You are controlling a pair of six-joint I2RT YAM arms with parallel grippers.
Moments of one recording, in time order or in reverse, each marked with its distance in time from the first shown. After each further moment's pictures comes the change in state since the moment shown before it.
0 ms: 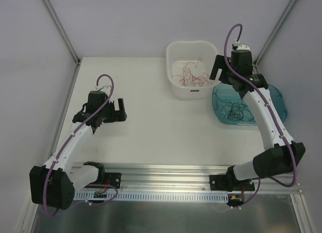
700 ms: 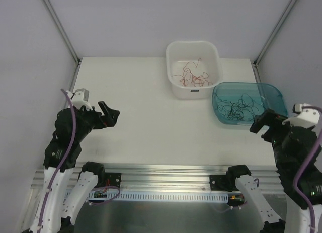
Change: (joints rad) left arm 0.000 -0.465 0.115 -0.161 0.071 -0.138; right arm -0.046 -0.892 -0.172 -0.450 0.253 -0.070
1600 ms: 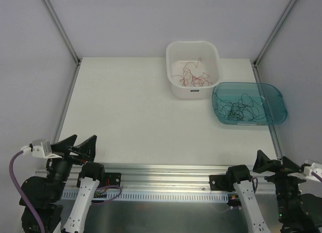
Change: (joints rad) left arm 0.000 -0.587 0.148 -0.265 -0.157 -0.016; right arm -0.001 -0.586 -0.153 -0.149 -0.067 -0.035
